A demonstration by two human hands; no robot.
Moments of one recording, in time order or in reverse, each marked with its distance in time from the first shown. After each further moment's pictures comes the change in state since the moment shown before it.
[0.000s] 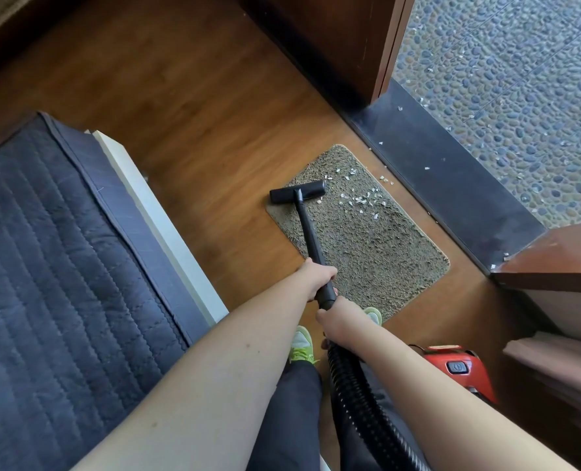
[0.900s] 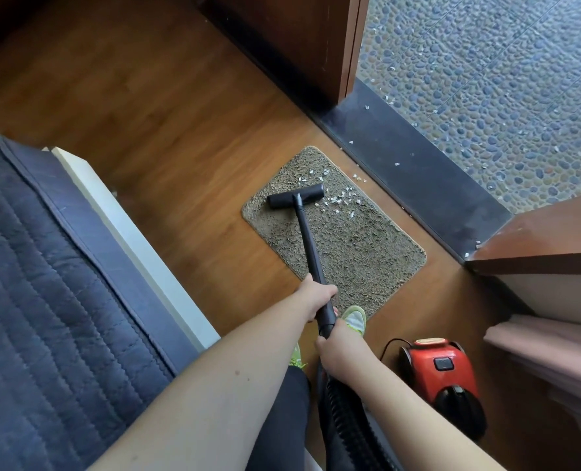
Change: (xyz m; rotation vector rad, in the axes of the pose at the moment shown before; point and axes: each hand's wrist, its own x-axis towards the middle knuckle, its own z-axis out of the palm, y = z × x) left_hand 0.002 -0.020 0.051 0.044 -0.081 0.008; right_hand -0.002 0.049 0.004 -0.103 0.093 0.061
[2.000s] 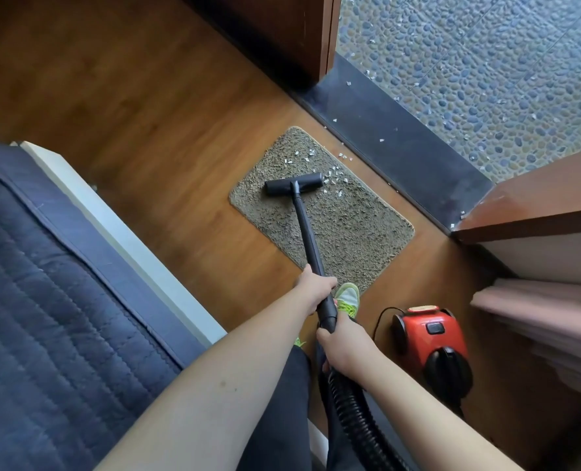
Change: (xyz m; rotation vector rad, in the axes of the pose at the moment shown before) left_hand 0.000 -0.033 0.011 0.064 0.009 0.012; right_hand -0.030 0.017 0.014 0.155 -0.020 0.035
